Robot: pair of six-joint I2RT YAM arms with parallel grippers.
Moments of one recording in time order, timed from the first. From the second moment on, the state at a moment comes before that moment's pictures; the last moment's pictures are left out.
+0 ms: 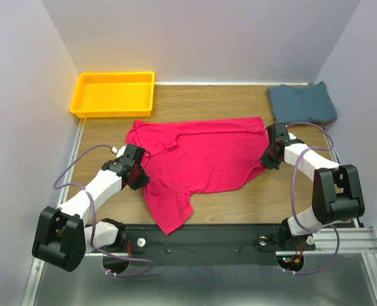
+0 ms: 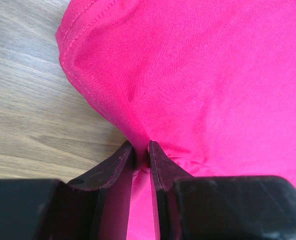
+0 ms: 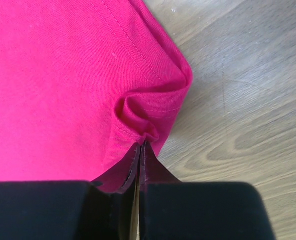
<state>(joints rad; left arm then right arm) -0.37 1.14 0.63 -0.62 -0.15 -0.87 0.13 1.50 0.85 -0.49 0.20 0.72</state>
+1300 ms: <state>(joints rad) -0.37 0.96 0.59 -0.73 -0.15 -1.04 0.12 1.08 0.82 -0.89 0.29 0.70</state>
